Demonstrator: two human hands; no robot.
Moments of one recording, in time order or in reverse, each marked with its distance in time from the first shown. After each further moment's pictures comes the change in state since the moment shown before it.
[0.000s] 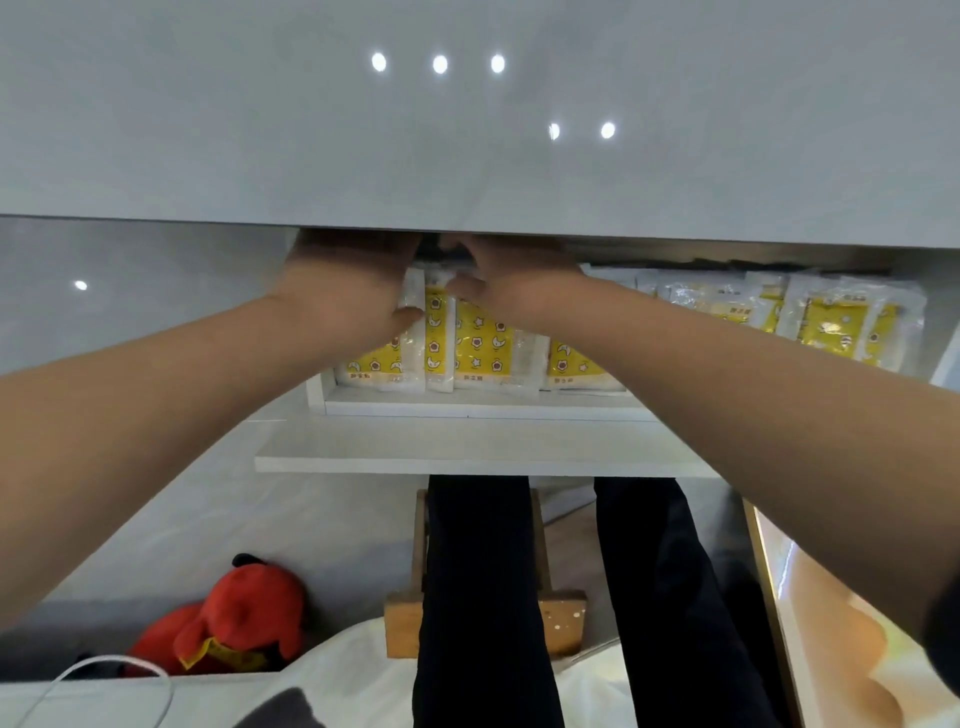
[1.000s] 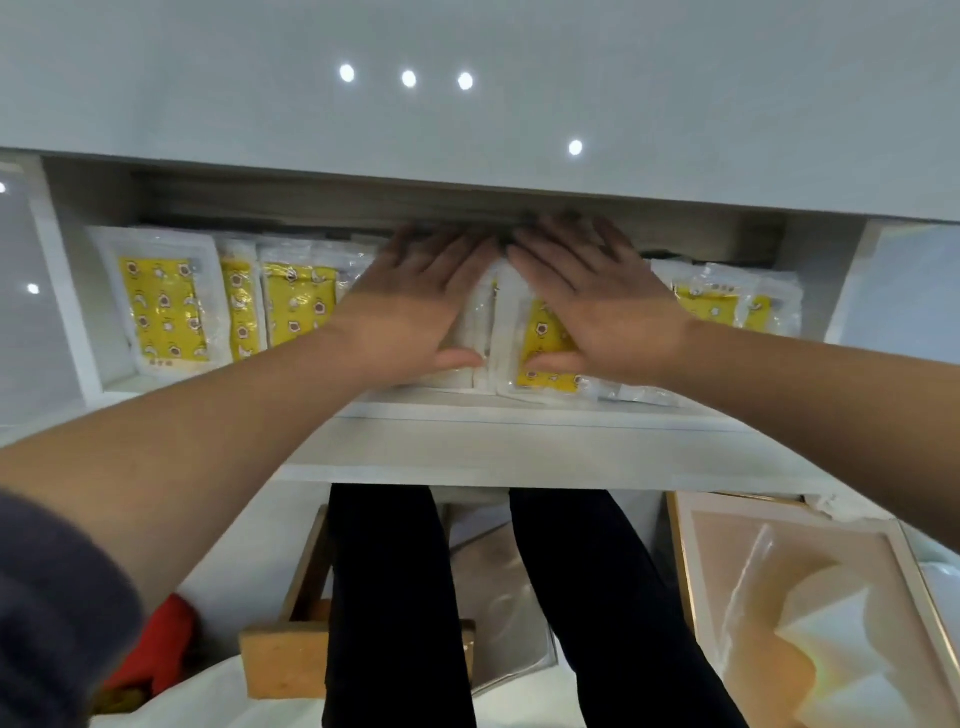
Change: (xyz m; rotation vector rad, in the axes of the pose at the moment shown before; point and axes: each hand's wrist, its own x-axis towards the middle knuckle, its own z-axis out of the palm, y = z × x) left_hand 0.068 0.175 0.043 -0.038 0.221 0.271; right_hand -0.085 0.225 0.005 -0.636 0.173 -0.319
